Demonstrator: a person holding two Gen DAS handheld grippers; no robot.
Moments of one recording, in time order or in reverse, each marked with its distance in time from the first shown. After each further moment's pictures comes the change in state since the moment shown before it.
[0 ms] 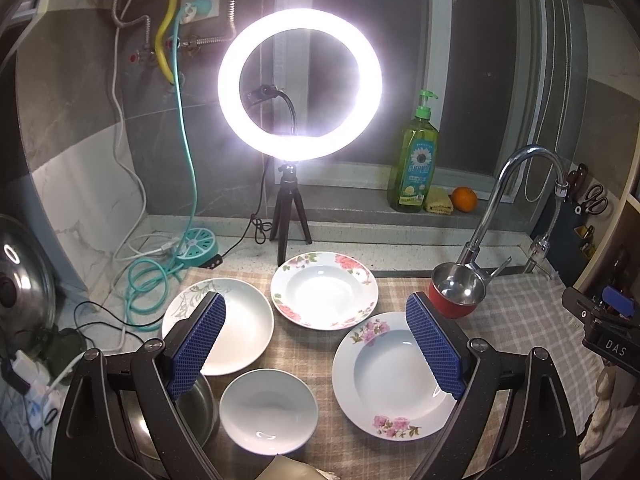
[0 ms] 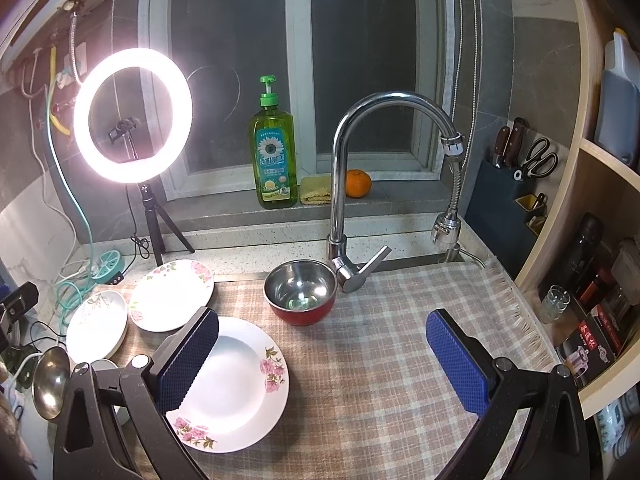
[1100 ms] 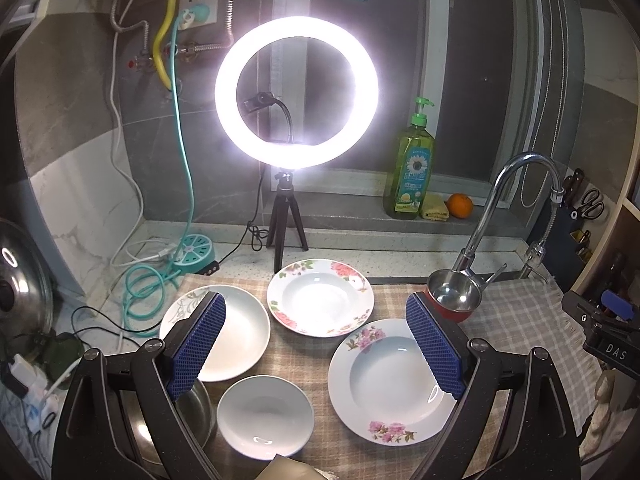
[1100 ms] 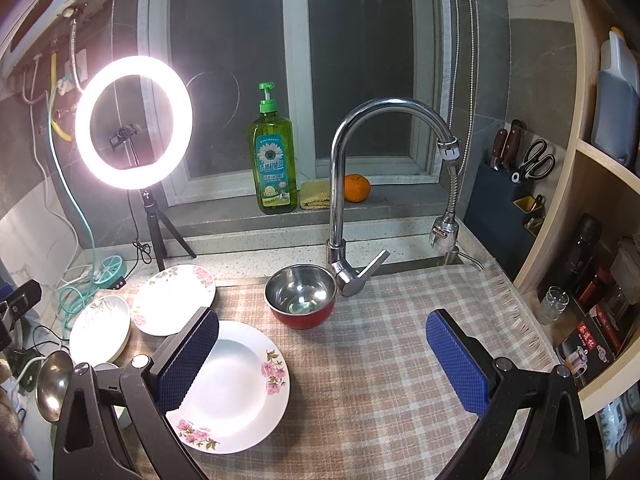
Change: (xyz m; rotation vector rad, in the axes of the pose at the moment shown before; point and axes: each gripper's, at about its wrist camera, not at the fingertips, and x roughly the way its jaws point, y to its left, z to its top) left arm -0.004 -0.001 0.005 -0.006 -0.021 -0.016; right arm -0.007 0.000 0.003 0.003 -0.009 -0.003
